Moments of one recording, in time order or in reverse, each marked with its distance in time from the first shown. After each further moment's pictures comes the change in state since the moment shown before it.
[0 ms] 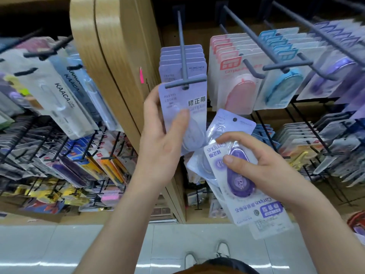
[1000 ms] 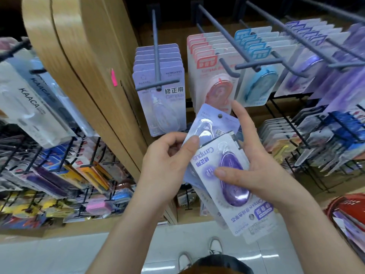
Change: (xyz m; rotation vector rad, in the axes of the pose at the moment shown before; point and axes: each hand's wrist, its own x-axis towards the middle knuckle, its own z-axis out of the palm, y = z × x) left_hand -0.020 -0.017 0.024 0.061 -0.131 -0.298; right_hand -0.010 0.006 -0.009 0.209 0.000 -0.122
